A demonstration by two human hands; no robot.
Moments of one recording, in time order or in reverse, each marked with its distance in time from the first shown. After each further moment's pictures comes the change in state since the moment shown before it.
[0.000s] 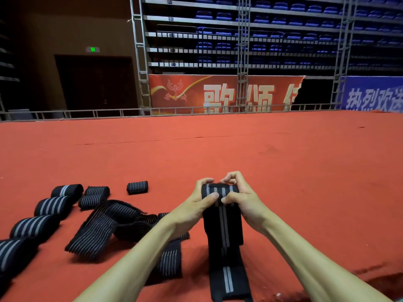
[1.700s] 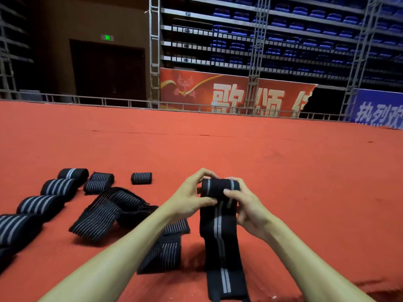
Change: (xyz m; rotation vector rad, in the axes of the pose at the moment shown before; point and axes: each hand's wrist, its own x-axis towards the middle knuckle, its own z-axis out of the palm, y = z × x) left_hand -0.007 0.008 -0.021 0.342 0.120 0.277; right_hand -0.012 -0.006 0.010 0.166 -0.062 0.235
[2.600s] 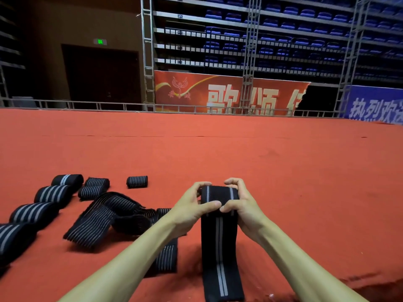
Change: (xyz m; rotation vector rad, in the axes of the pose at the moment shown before) left_hand -0.008 -0.007 0.027 -0.330 0.057 -0.282; right_hand 0.002 0.010 -0.006 -0.083 0.121 -0.096
